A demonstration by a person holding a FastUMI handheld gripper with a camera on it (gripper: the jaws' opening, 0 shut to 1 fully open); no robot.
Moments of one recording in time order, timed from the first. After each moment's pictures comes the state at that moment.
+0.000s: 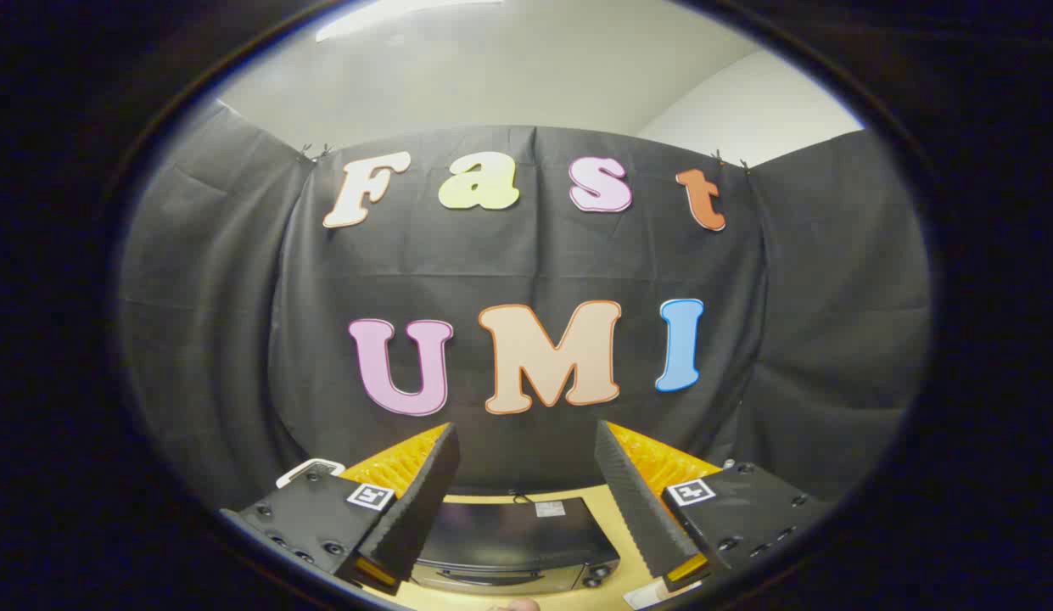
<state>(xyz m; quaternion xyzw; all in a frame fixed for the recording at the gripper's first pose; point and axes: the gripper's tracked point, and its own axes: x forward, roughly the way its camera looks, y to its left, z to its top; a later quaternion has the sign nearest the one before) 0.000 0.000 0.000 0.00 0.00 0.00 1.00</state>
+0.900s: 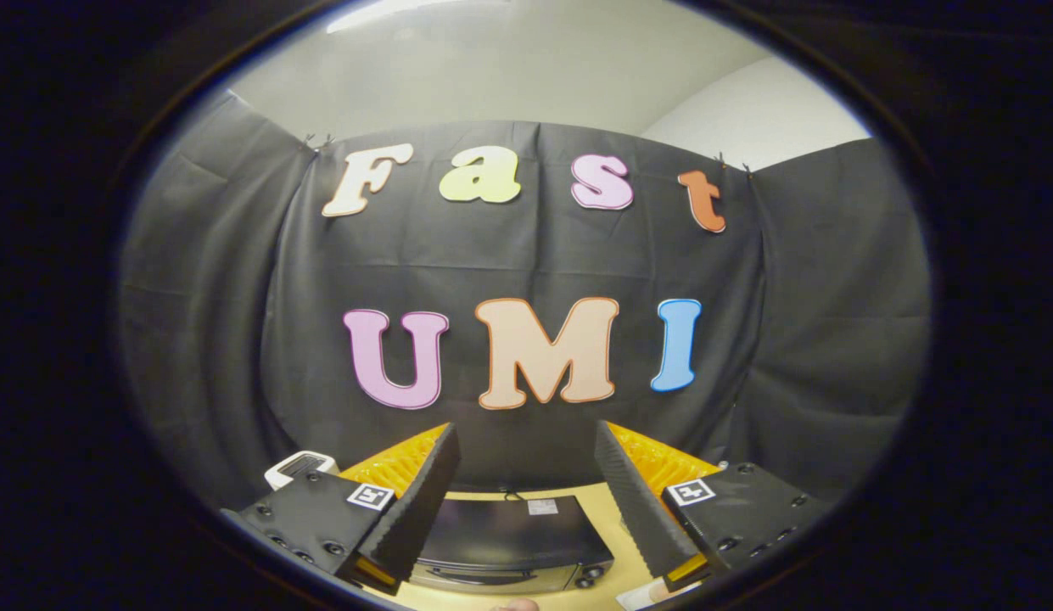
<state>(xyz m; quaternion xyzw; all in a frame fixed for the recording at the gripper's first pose) 0.011 0.005 -0.025 -0.01 0.01 -0.01 1.00</state>
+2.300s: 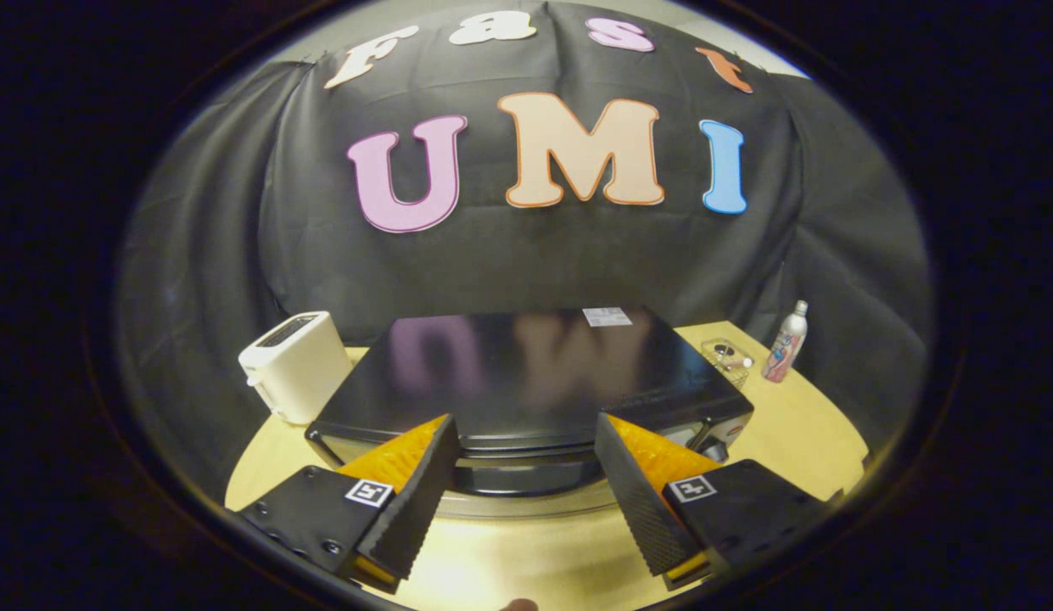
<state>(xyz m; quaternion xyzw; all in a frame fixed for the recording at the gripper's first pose) 0.006 0.029 -0.331 0.00 0.24 0.02 0.97</state>
